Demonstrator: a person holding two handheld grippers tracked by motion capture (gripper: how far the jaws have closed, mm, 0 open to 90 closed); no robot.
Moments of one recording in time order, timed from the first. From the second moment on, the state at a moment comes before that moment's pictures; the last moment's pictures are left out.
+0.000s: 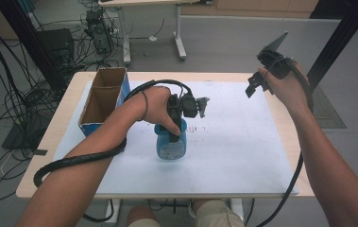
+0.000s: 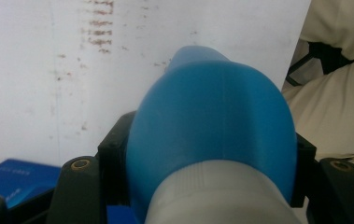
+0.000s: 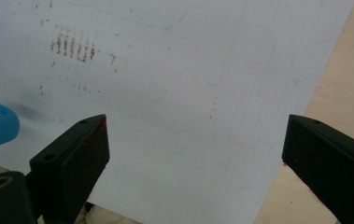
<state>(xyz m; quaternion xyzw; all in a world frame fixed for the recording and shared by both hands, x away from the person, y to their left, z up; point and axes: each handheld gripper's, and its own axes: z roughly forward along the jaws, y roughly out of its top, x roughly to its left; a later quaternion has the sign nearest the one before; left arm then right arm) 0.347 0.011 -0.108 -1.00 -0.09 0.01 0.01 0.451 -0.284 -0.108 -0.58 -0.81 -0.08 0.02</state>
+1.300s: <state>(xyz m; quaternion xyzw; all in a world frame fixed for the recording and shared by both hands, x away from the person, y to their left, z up) 0.394 0.111 0.119 -0.84 -0.53 -0.08 -0.05 0.436 -0.262 -0.091 -0.56 -0.82 -0.08 0.02</state>
